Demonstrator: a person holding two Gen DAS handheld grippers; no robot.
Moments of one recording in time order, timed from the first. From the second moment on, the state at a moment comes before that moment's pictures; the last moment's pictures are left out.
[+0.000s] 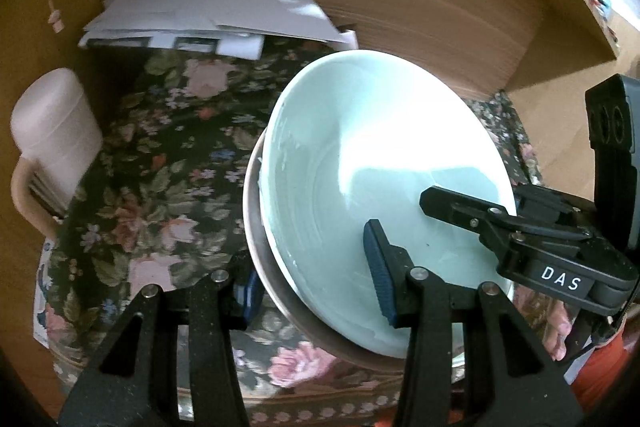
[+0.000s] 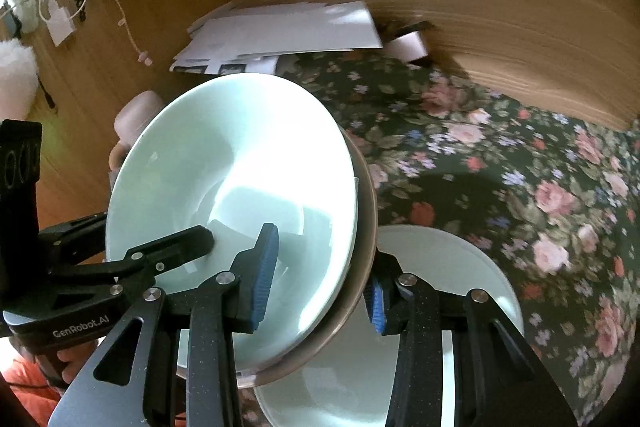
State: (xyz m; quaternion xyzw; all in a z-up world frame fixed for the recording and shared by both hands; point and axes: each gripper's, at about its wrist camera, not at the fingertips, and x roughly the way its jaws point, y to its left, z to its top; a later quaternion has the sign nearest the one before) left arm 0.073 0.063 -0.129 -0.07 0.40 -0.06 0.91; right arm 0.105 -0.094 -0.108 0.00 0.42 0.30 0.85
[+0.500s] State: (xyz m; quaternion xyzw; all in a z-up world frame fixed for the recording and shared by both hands) left arm 0.061 0.012 -0.137 -0.04 0.41 -0.11 0.90; right arm 0.078 -0.151 -0.115 0.03 0.43 0.26 0.87
